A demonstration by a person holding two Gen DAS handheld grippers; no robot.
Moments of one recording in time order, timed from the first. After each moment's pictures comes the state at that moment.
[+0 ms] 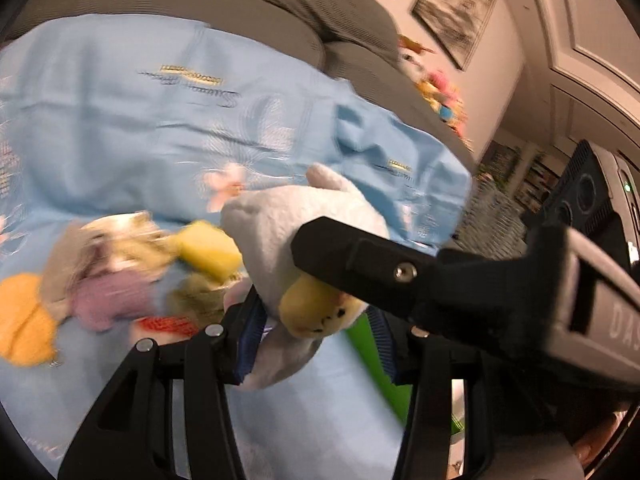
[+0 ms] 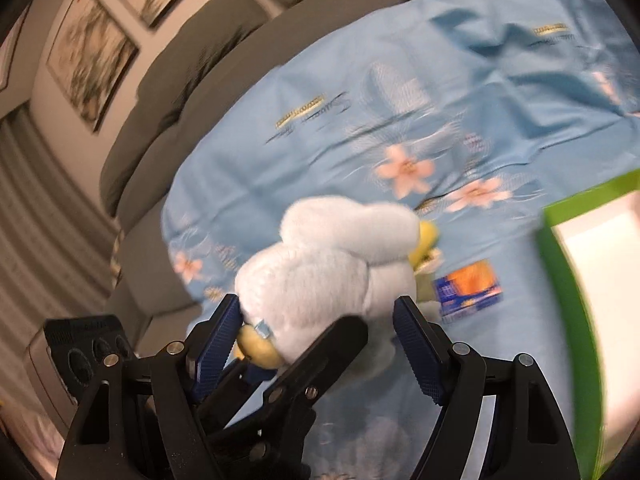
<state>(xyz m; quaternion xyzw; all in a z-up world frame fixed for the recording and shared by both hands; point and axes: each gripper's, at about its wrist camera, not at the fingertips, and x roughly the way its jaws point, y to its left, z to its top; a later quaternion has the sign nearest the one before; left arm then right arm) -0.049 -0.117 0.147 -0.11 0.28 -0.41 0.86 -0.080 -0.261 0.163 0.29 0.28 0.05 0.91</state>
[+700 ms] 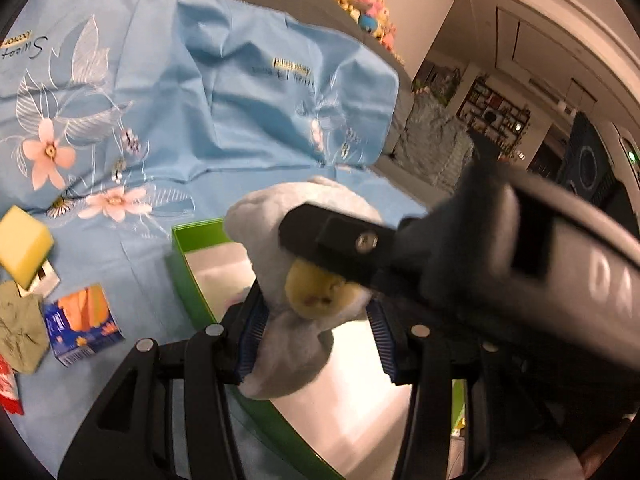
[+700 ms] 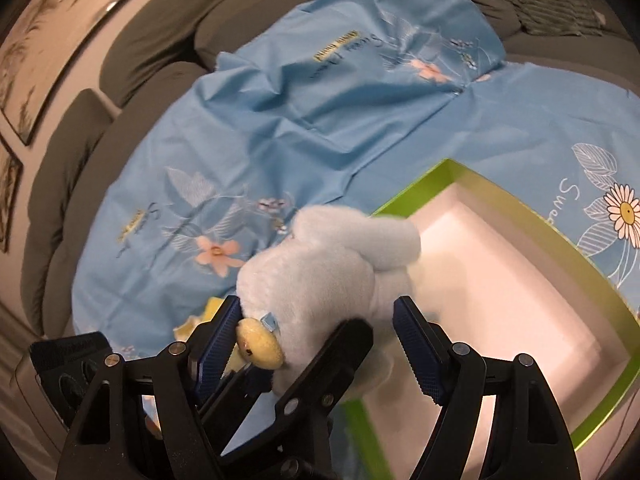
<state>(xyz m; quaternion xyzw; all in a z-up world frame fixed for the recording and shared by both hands) -0.069 -0.311 0.113 -0.02 0.34 -0.53 0.78 -0.129 -0.430 0.114 0.38 0.26 -0.15 0.87</state>
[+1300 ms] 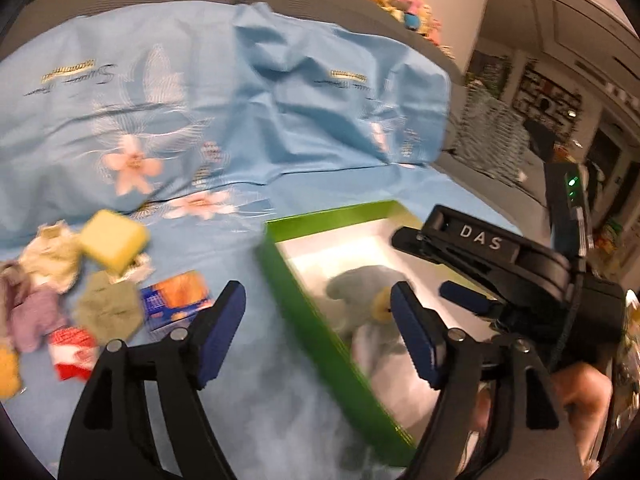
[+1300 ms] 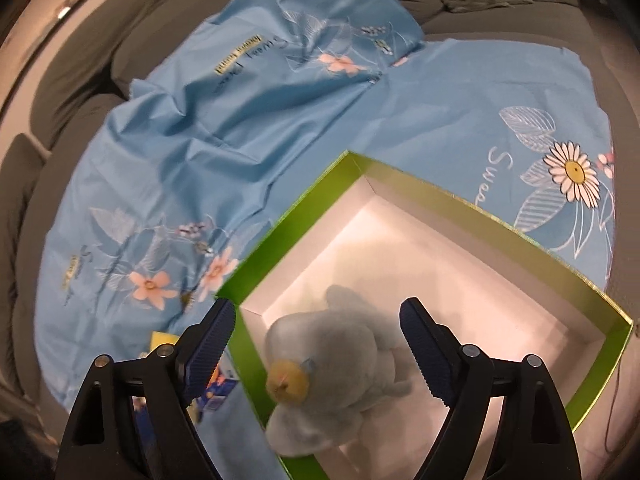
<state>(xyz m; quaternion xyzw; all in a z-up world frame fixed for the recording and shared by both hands) -0.079 -0.270 0.126 0.04 0.33 -0.42 0.84 -0.140 -0.459 0.084 0.42 0.27 -0.27 0.82</state>
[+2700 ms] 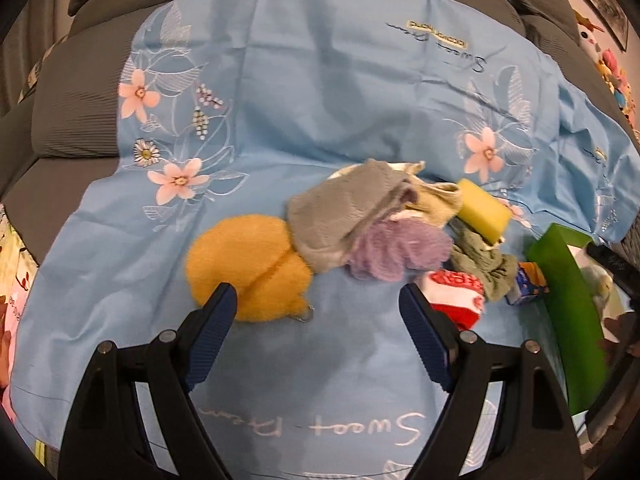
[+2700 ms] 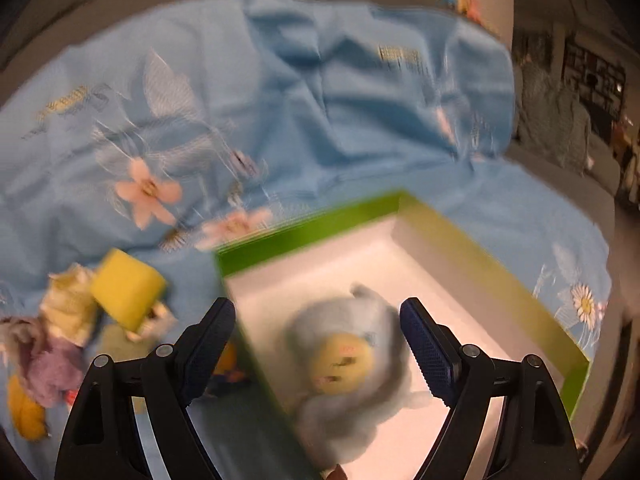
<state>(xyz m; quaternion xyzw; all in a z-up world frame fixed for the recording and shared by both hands) 0.003 0.012 0.093 -0.03 0.38 -0.09 0.92 -0.032 -0.321 0.107 0.12 0.32 -0.30 0.89</state>
